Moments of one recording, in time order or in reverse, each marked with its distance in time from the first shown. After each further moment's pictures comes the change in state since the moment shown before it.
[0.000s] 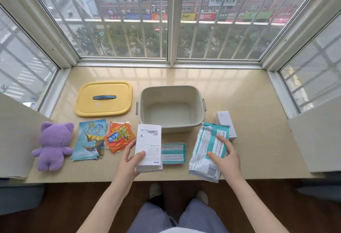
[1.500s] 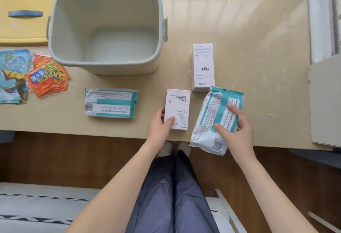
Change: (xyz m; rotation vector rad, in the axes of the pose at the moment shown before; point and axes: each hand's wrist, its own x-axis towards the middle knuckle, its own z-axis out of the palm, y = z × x) left_hand 0.146 -0.264 0.262 0.515 0.095 -0.054; right_hand 0.133 0.186 -0.180 -0.017 -0.079 0.107
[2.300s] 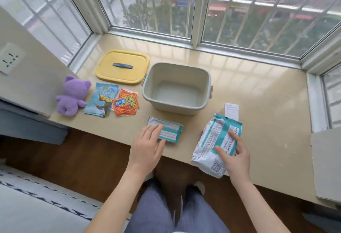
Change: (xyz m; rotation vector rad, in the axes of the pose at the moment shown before) left_hand -0.179 0.077 -0.226 0.739 0.408 0.635; right_hand -0.115 -0.139 0.077 0.093 -0.112 -0.103
